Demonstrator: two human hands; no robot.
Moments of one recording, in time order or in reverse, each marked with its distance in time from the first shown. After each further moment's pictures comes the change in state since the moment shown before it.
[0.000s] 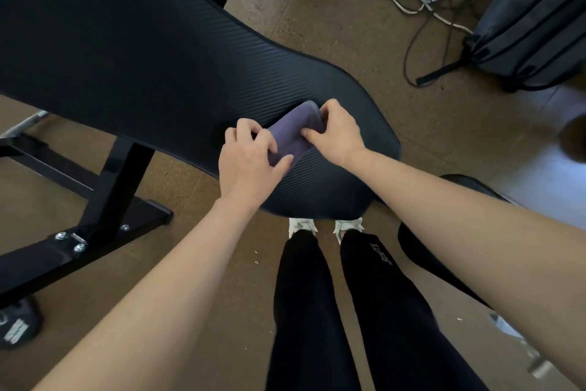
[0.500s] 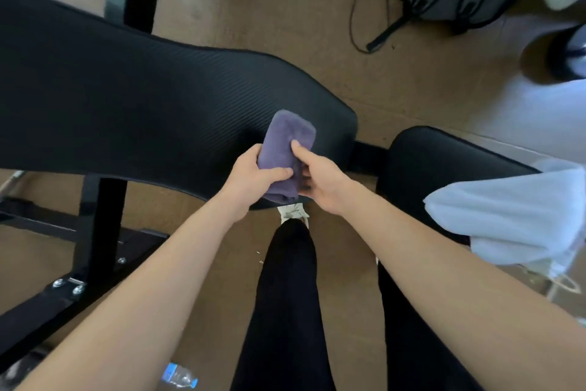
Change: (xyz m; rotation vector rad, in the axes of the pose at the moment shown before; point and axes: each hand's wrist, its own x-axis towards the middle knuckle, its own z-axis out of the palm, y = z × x) left_hand -0.017 0.076 0.003 -0.710 -0.714 -0.390; right_hand -0.107 0.058 0.001 1.233 -0.236 0.570
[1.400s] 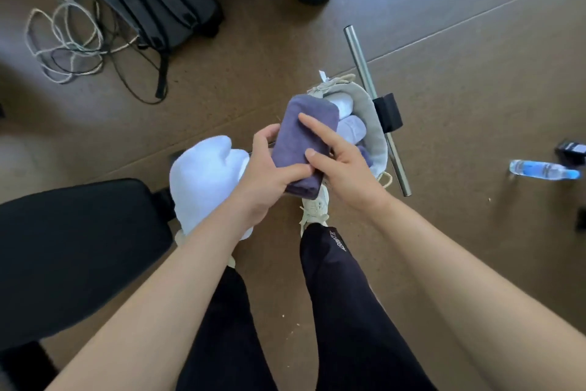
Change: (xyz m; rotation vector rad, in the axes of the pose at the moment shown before) left_hand -0.120 0.163 0.518 0.200 -0.476 0.145; right_hand -0.258 0.057 -0.487 0.258 0.324 -0.693
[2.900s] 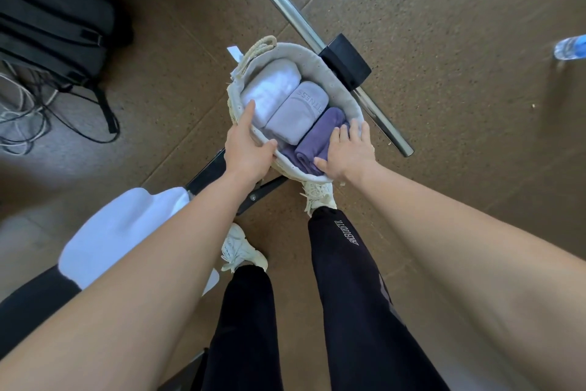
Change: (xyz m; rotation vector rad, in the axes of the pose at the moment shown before) left_hand 0.189 -0.072 0.070 0.759 0.108 0.007; right_hand 0.109 0.197 -0.148 -1.460 -0.082 0.524
